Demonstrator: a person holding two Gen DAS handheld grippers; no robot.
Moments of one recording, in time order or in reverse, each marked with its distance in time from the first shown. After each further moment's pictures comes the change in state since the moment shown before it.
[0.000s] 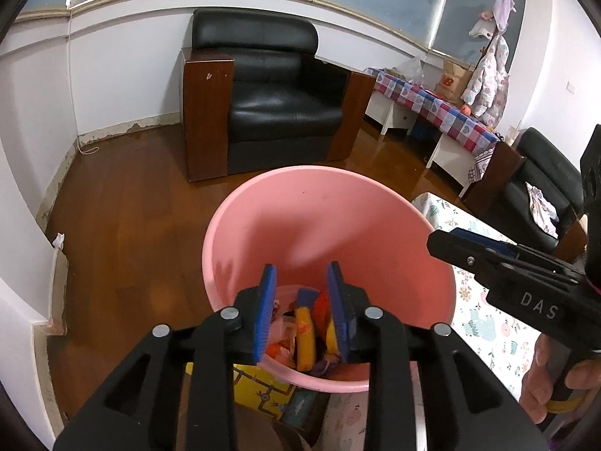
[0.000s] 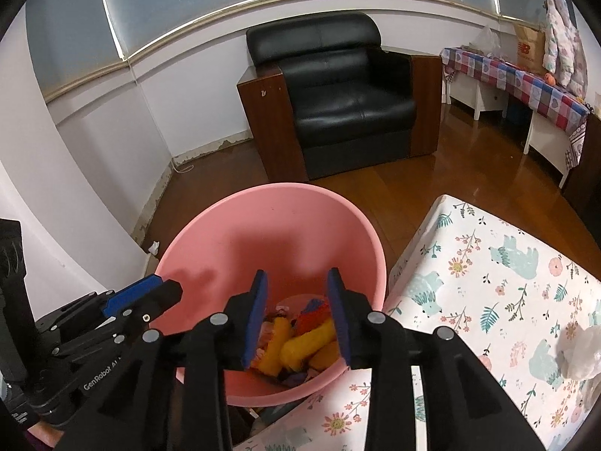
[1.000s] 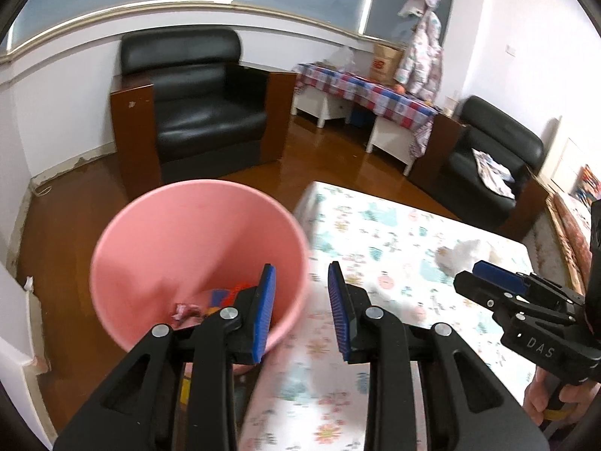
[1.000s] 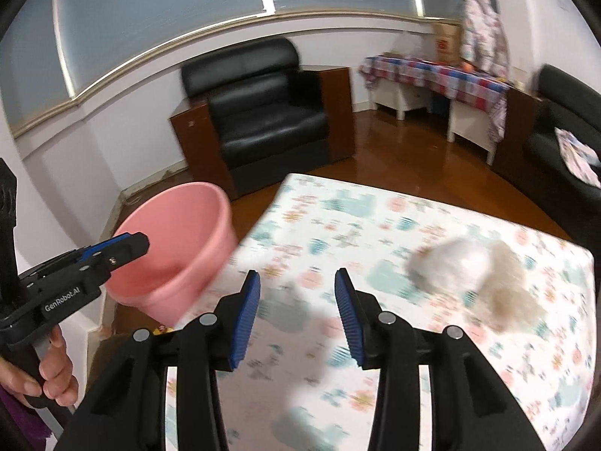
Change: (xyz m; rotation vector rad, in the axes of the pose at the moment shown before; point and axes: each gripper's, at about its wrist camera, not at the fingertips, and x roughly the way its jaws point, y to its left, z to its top) left arm -0.026 -0.114 -0.012 0.188 0.001 -0.174; right arm -0.140 -0.106 -0.082 0.151 -0.100 -0.214
